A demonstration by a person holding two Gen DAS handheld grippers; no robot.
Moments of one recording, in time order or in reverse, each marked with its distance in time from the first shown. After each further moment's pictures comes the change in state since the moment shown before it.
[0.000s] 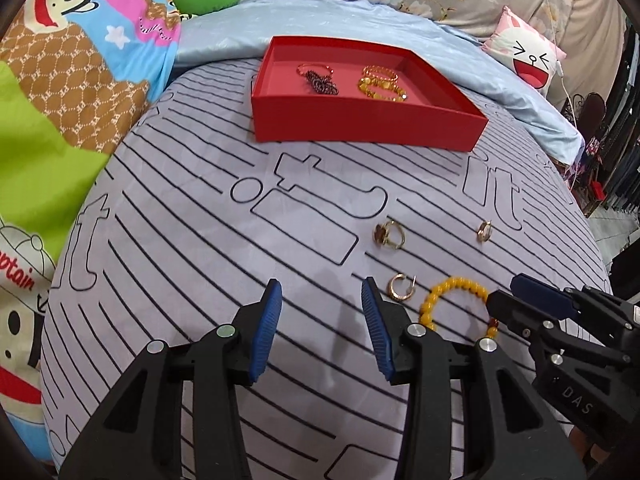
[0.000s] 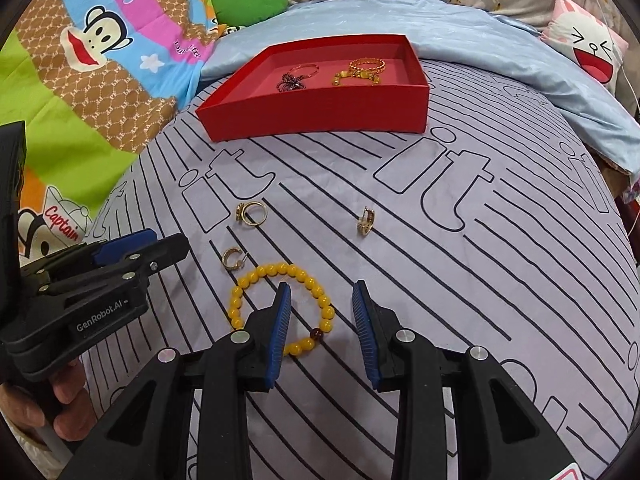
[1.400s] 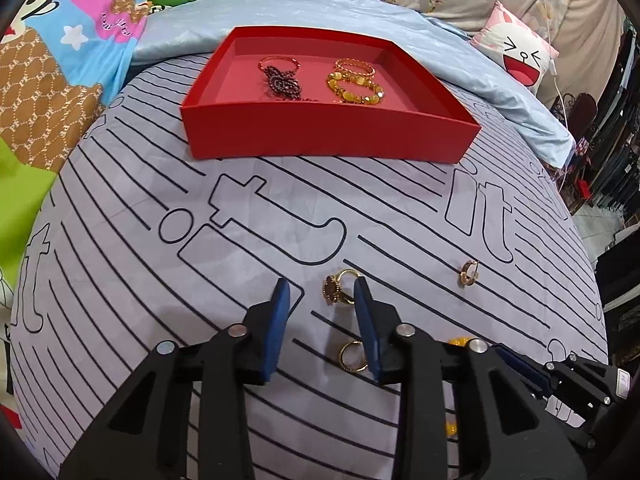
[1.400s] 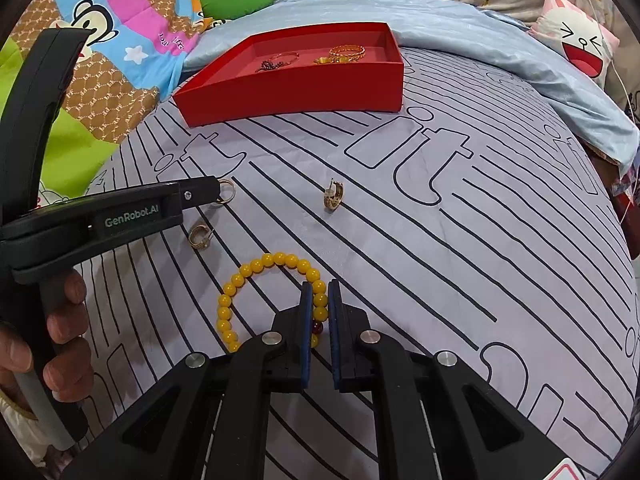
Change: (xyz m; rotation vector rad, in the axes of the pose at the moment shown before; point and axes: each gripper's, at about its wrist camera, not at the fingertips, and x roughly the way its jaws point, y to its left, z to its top) left arm 0.040 -0.028 0.033 0.004 0.037 -0.074; right arm 0.004 -0.015 -0.013 0.016 0.015 -0.043
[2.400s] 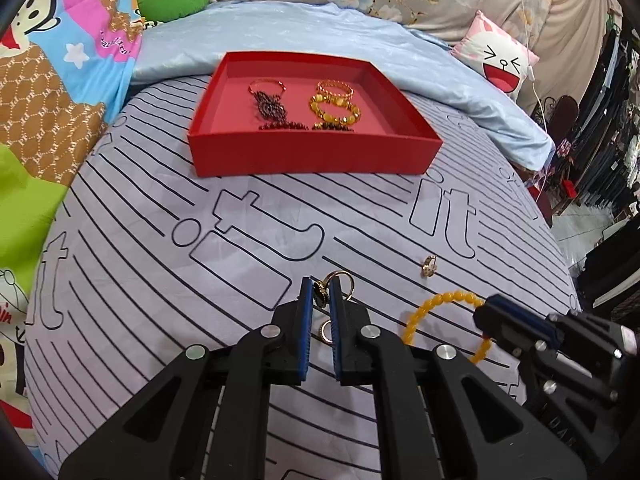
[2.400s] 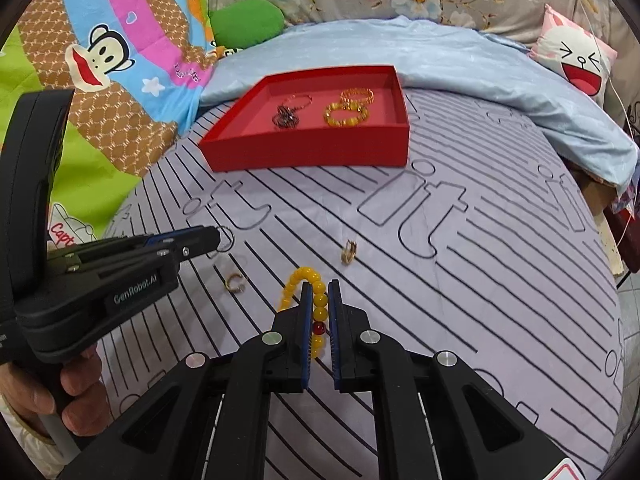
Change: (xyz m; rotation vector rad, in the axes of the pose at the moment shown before) left arm -0.044 -0.002 -0.003 0.020 -0.048 -0.043; right arm -0.043 0.009 0.027 -0.006 -0.106 0.033
